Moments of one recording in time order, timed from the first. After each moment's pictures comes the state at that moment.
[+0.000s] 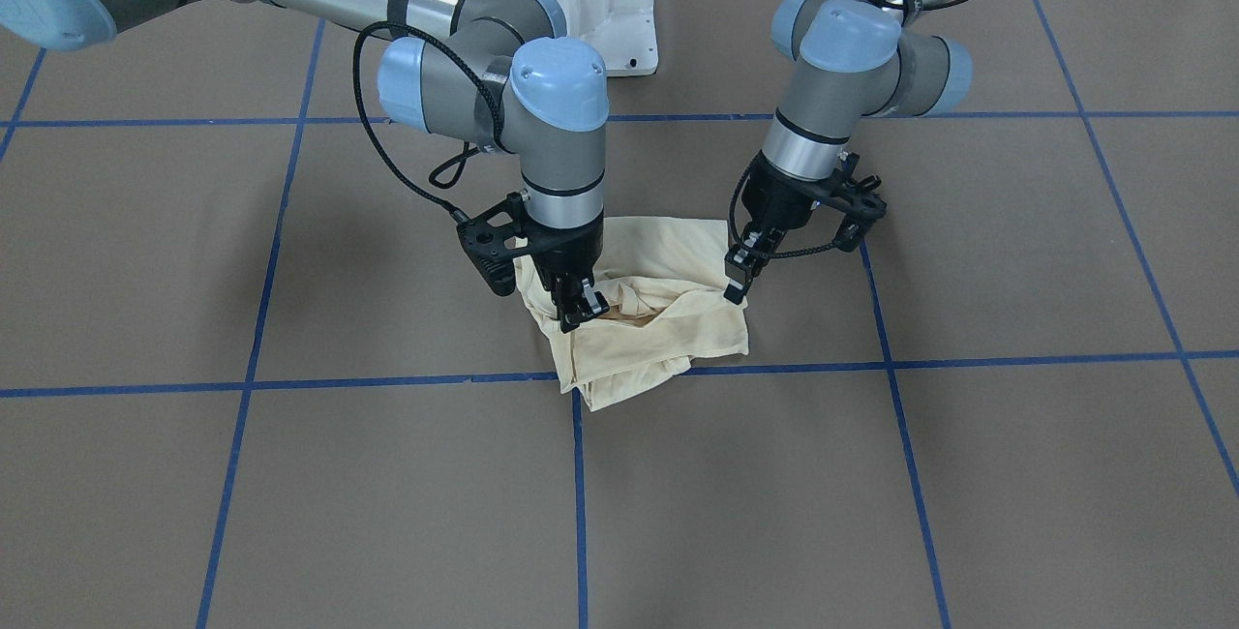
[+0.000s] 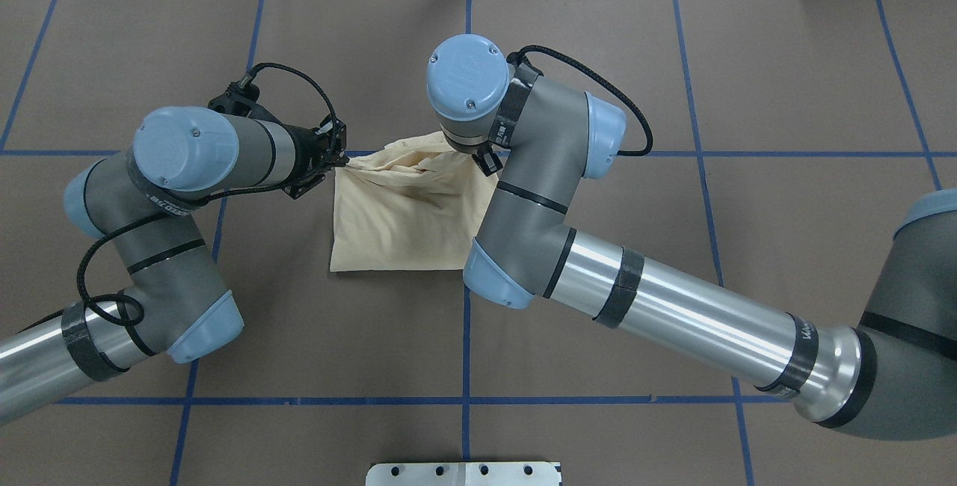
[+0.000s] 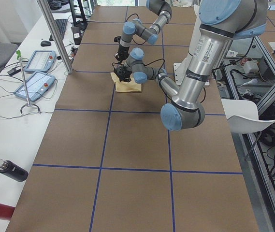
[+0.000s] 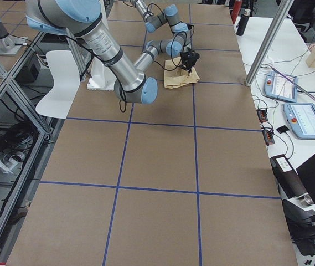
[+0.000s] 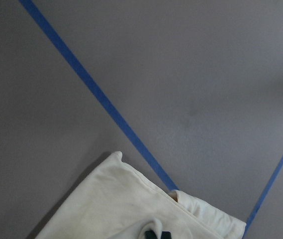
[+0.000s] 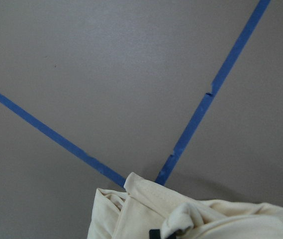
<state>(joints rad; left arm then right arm) -0.63 -2.02 -1.64 -2.14 -1.68 -2.06 0.58 -0.62 1.31 -1.47 1.68 2.21</state>
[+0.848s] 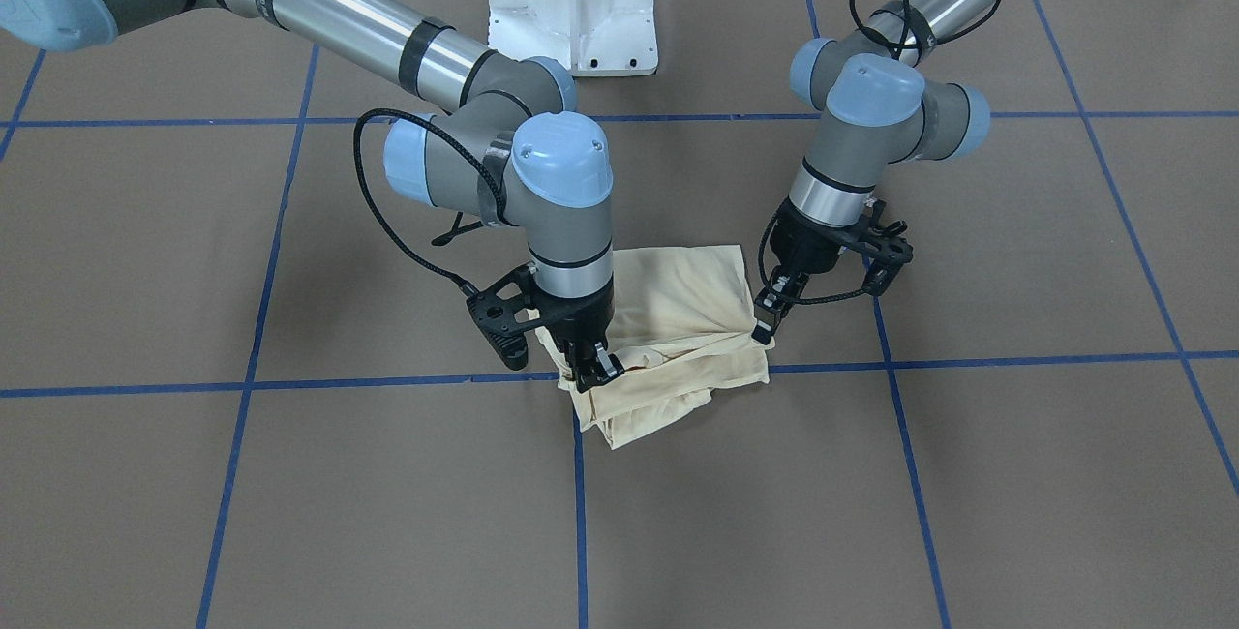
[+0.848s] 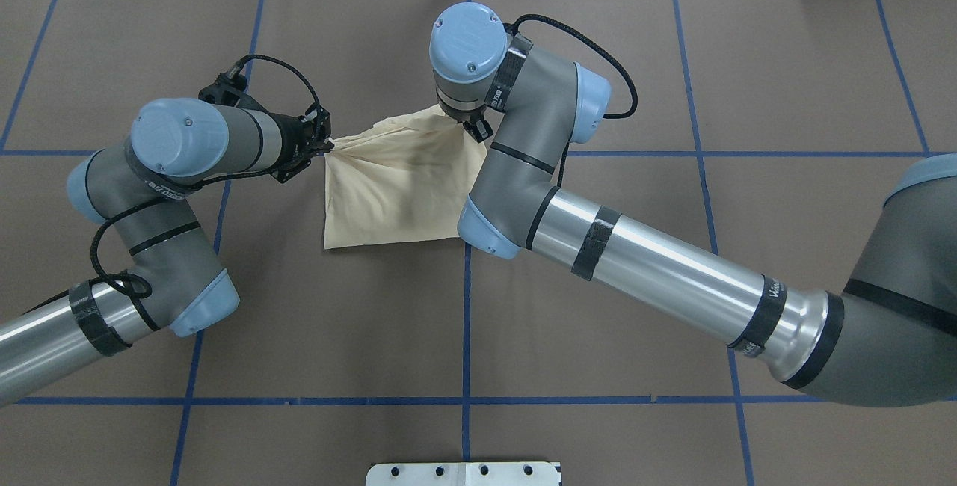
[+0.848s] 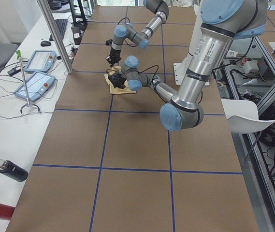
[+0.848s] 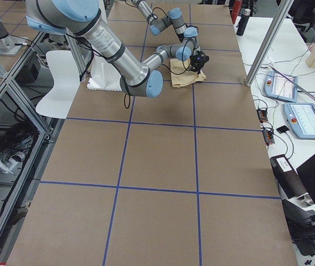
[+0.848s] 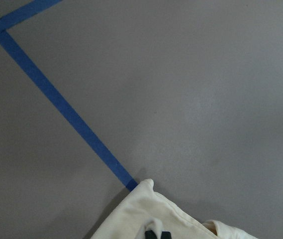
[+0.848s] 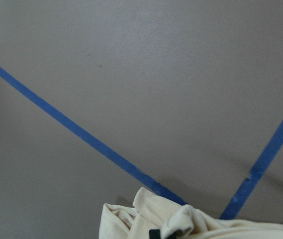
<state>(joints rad) -0.68 -2.03 -1.54 -2.23 -1.68 -2.04 0.63 -0.54 1.07 -1.25 1.71 2.17</state>
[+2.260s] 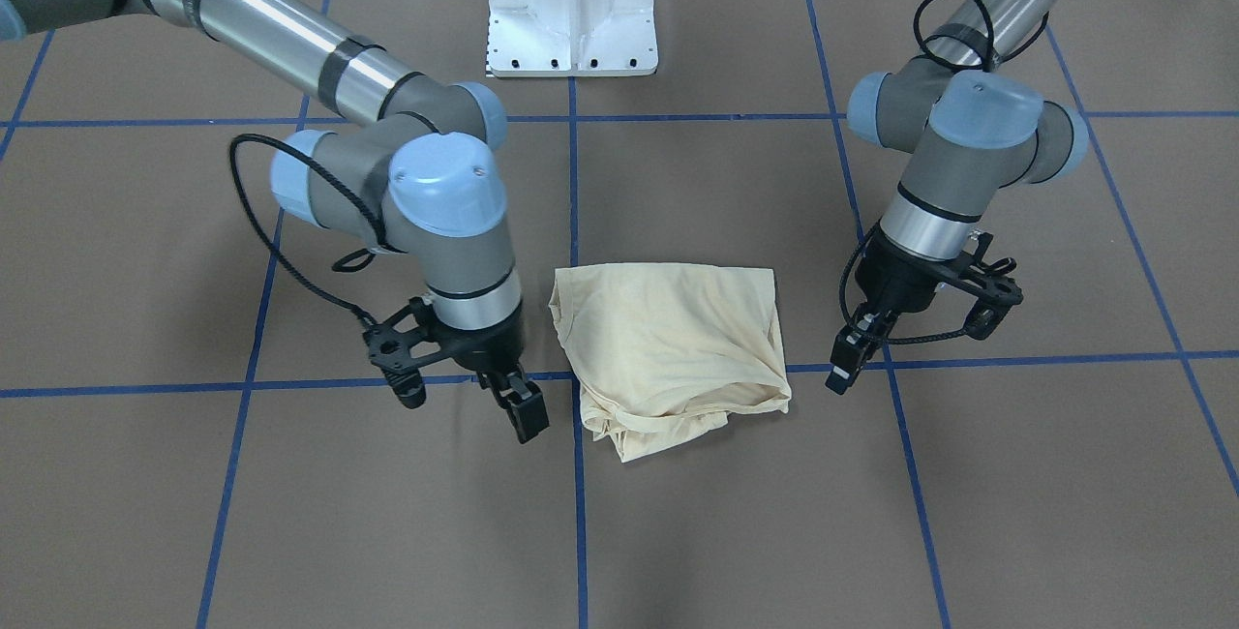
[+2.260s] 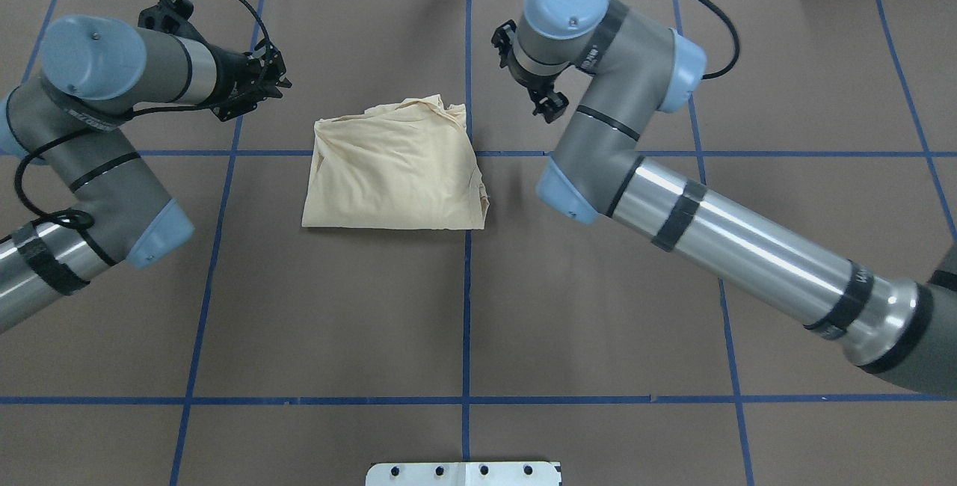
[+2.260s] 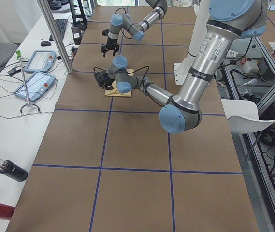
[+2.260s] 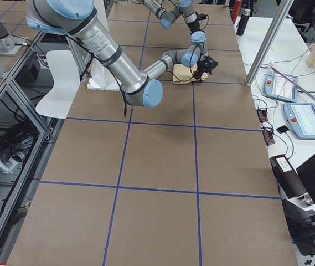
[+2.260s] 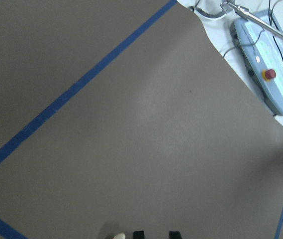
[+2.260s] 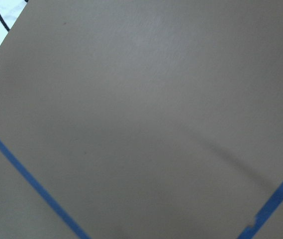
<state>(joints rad) -0.84 -1.98 -1.56 -2.29 -1.84 -1.76 0.75 -0.75 1.32 -1.30 1.82 1.97</state>
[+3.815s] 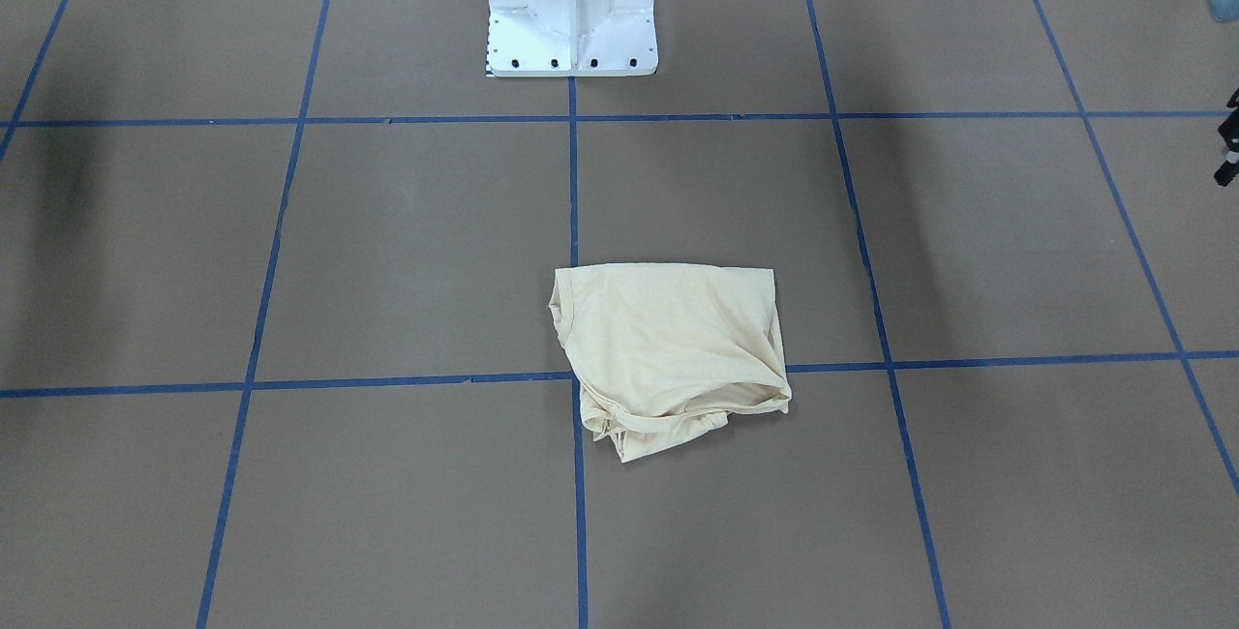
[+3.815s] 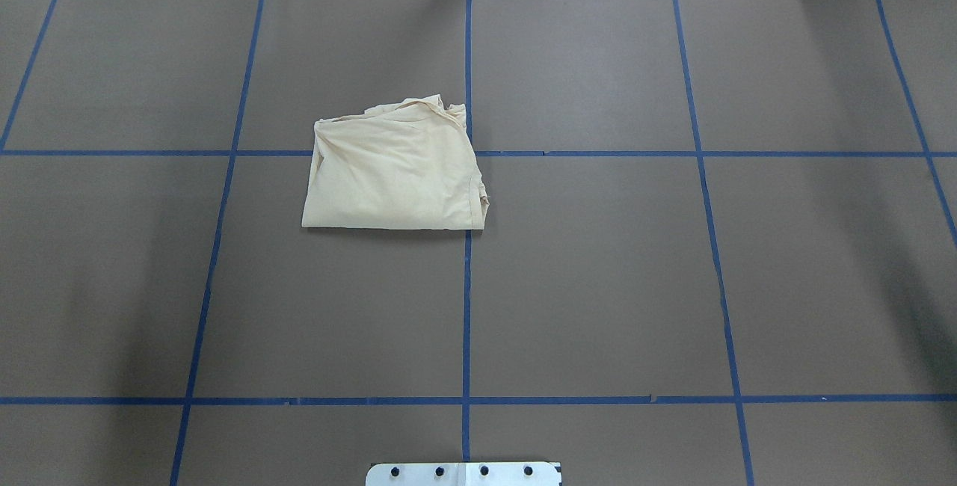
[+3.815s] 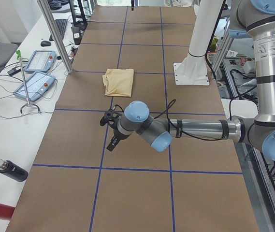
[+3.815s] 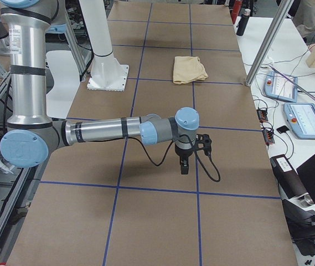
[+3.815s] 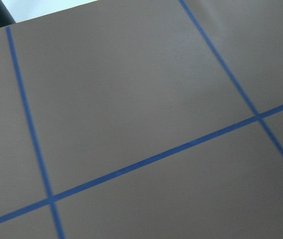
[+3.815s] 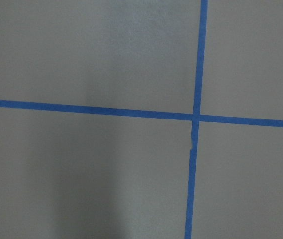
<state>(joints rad) -1.48 -1.39 -1.70 -2.28 -2.31 -0.07 1.42 -1.63 1.72 -1.43 2.29 0.20</state>
